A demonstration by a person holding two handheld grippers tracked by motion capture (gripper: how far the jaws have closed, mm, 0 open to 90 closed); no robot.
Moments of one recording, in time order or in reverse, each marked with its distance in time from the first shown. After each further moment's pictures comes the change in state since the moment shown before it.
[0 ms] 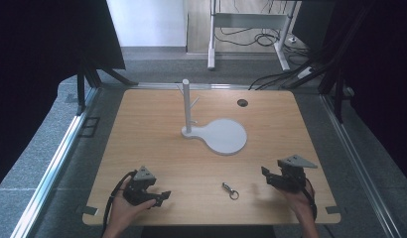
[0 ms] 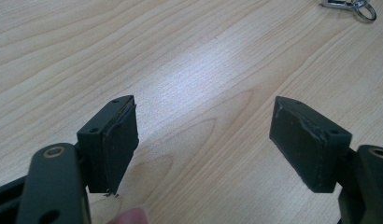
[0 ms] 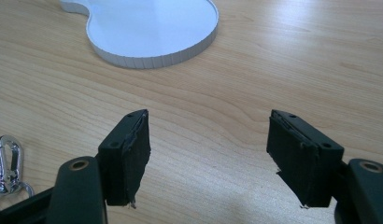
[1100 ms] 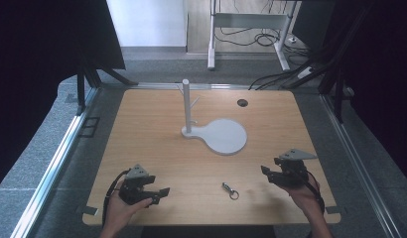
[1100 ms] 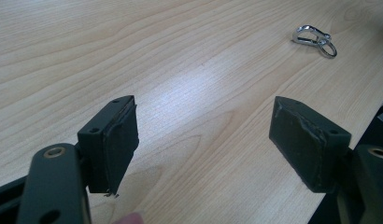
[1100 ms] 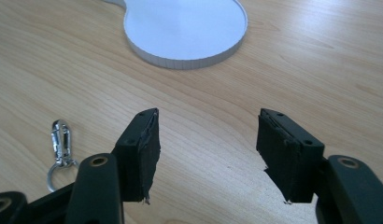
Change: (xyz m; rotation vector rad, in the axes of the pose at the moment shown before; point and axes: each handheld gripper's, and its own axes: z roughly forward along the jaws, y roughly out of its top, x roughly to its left) left arm 0.002 0.002 -0.014 -0.083 -0.054 -0.046; right arm 0.011 0.035 -0.022 0.088 0.079 -0.109
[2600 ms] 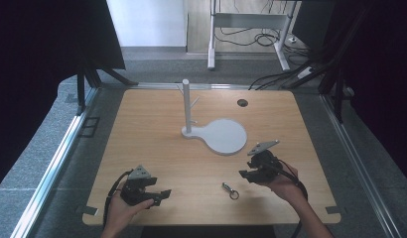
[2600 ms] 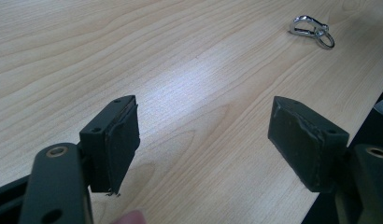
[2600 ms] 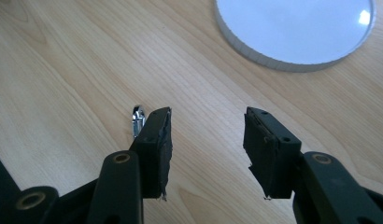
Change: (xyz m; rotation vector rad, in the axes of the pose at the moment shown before) left arm -0.002 0.000 0.004 0.029 -0.010 0.012; right arm 0.049 0.045 0.032 0.243 0.191 -0.193
